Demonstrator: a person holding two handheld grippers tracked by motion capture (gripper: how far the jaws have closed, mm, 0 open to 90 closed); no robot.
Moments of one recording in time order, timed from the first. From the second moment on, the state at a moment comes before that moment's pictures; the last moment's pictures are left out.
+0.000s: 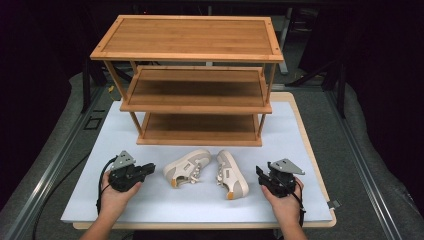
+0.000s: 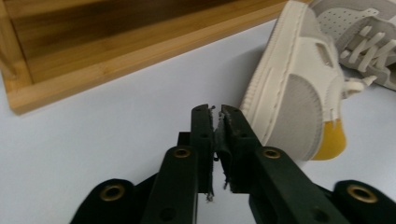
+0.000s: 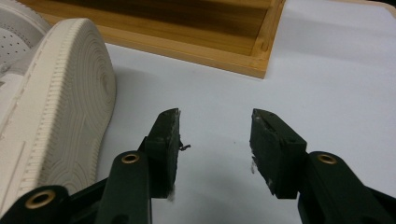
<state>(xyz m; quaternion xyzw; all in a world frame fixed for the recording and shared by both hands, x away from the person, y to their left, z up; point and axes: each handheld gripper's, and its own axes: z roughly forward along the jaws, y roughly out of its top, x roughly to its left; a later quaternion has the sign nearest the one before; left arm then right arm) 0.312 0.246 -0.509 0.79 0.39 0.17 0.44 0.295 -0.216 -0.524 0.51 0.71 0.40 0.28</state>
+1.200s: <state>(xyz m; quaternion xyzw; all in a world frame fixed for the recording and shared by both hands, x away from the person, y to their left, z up) 0.301 0.197 -0.510 0.82 0.30 0.14 0.46 0.299 -0.228 -0.527 0.54 0.68 0.43 0.25</state>
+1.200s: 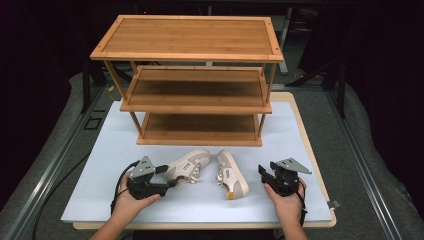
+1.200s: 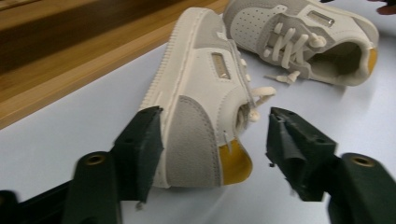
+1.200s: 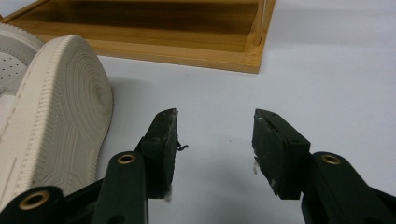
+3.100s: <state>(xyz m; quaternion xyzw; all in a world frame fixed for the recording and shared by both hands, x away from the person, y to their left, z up) 0.291 0.209 -0.519 0.81 0.41 0.18 0.38 0.277 -0.203 -0.504 0.49 0.71 0.44 0.26</state>
